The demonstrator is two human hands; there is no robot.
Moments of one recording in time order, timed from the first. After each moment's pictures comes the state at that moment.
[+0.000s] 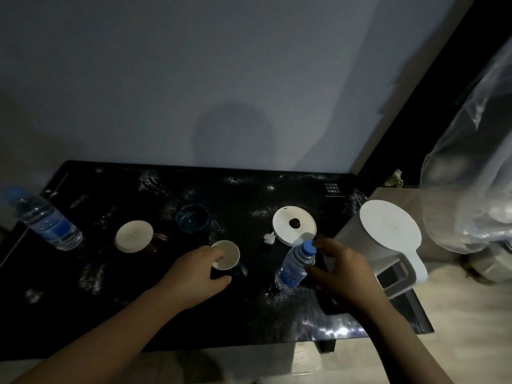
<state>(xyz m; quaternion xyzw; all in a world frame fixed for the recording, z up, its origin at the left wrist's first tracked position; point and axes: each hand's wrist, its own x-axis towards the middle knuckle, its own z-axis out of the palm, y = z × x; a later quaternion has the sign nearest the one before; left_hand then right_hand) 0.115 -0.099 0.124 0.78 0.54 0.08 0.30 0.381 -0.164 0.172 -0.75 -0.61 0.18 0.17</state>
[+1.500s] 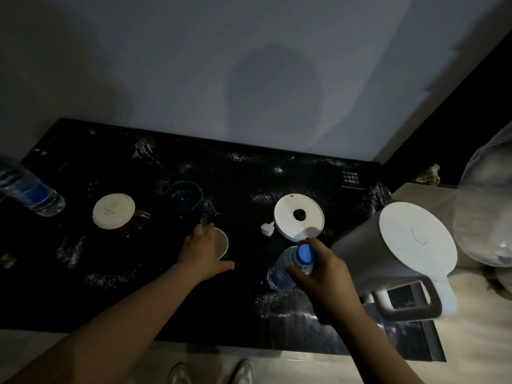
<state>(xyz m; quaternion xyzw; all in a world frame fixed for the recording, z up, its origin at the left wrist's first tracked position) 0.180 -0.038 0.026 0.66 0.67 -0.05 0.32 0.415 -0.119 0.080 -0.70 -0.61 0.29 0.24</state>
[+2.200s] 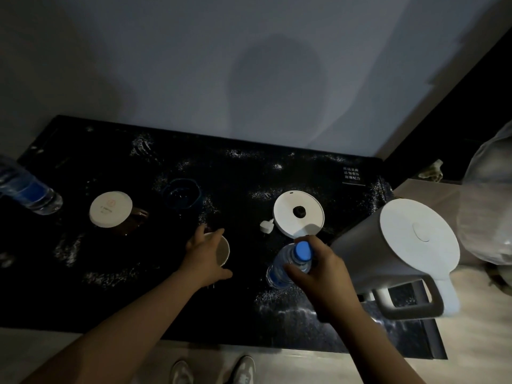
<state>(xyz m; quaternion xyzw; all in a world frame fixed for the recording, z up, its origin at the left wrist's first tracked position) 0.184 -0.047 0.011 0.65 0.66 -0.04 0.37 0.418 -0.116 0.073 -0.70 -0.60 0.31 0.24</state>
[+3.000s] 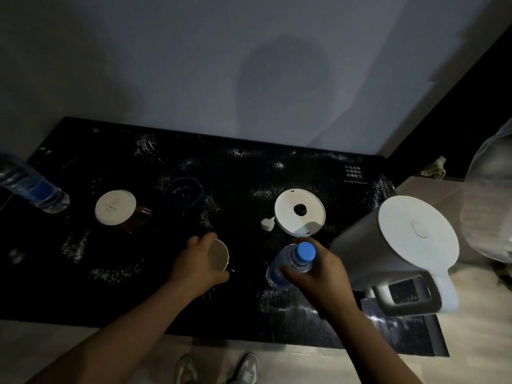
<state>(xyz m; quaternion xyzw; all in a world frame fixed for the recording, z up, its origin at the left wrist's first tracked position) 0.177 -0.076 0.035 0.63 0.69 0.04 0.35 0.419 -0.122 0.072 -0.69 -0.59 0.33 0.26</state>
